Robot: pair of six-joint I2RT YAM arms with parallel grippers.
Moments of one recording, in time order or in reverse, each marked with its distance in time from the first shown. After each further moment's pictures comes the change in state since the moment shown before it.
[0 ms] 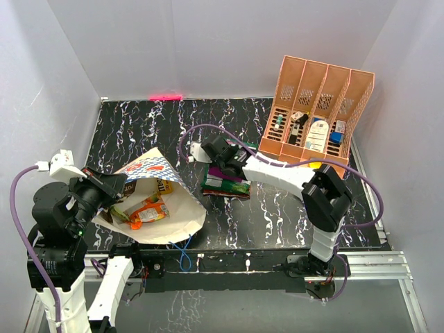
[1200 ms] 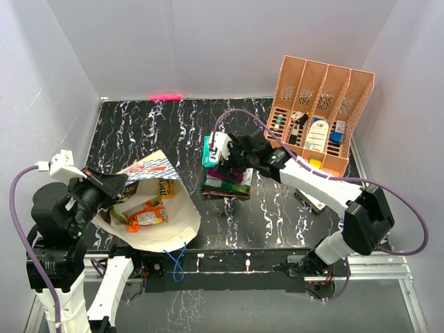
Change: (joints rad) left arm 0.000 0.001 0.011 -0.005 0.012 -0.001; right arm -0.132 -0.309 -0.214 0.068 -0.701 0.275
